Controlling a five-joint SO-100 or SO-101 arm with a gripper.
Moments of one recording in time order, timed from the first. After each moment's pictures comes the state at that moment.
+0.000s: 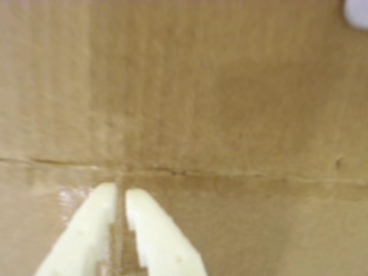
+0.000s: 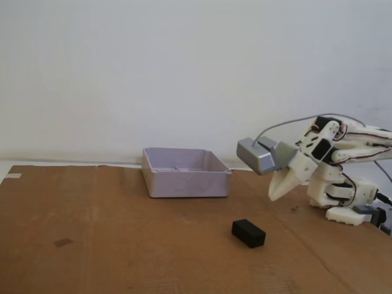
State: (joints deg) arm -0.6 169.5 166.9 59.1 1.7
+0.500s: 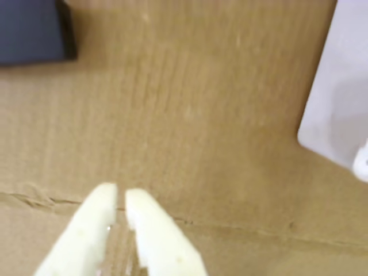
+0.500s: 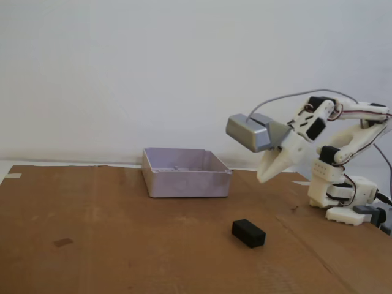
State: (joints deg) arm -6.7 143.2 144.1 50.6 1.2
